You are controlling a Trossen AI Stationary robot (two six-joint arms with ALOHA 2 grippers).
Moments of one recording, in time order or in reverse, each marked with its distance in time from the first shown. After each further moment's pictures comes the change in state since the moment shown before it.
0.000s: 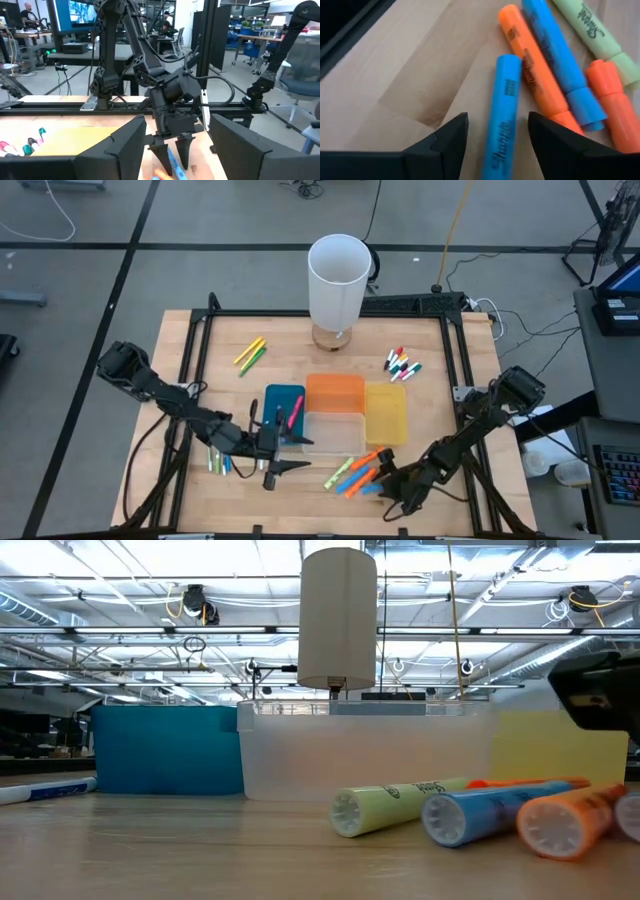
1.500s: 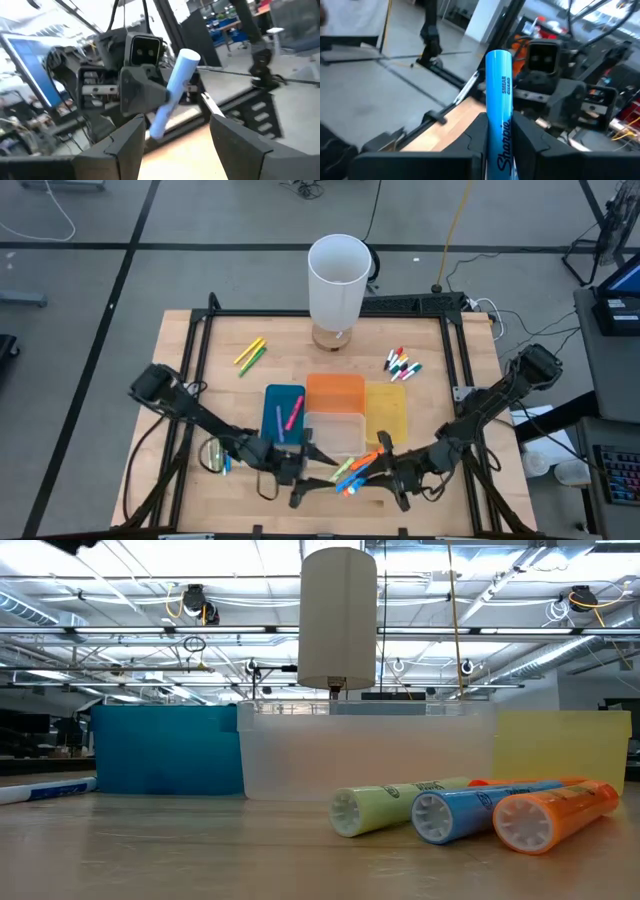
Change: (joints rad) left arm 0.029 0.373 0.175 0.343 0.137 0.532; right arm -0.090 -0.286 0.032 0.532 0.122 -0.694
